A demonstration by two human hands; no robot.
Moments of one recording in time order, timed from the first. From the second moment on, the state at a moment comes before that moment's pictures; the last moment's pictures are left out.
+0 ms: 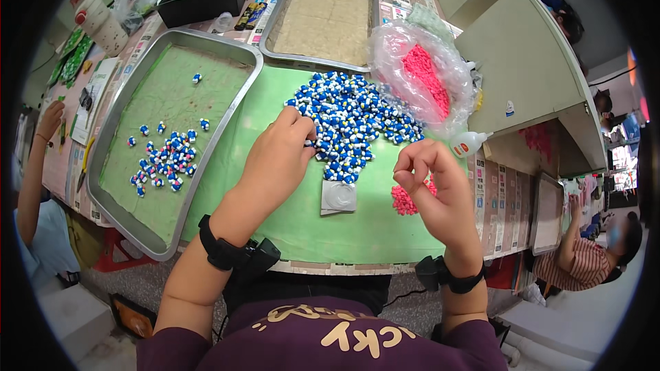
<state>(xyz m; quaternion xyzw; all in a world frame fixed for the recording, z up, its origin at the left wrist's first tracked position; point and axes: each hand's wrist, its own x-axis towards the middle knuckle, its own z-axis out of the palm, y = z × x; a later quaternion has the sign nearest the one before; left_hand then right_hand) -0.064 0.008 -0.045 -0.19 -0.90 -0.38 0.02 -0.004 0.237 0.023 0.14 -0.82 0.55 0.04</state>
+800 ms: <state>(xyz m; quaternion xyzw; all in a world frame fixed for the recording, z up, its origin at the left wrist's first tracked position) -0.006 0.001 0.015 -0.17 -0.53 -0.79 -0.26 0.018 0.203 0.035 0.22 -0.72 0.65 0.01</state>
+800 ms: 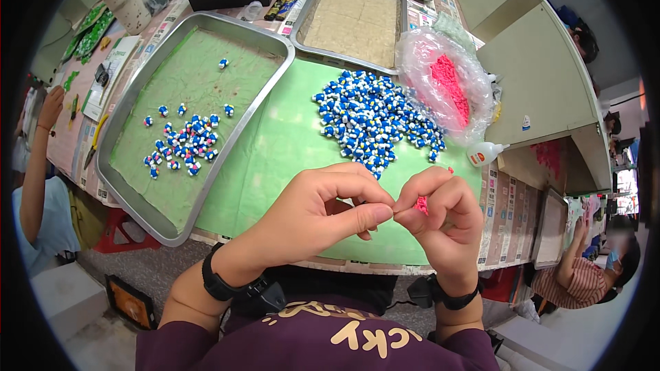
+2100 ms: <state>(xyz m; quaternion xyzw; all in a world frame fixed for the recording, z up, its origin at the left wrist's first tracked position) -0.011 -0.044 0.006 -0.04 -0.65 -0.75 -0.15 -0.019 0.200 0.024 0.32 -0.91 0.24 -0.04</state>
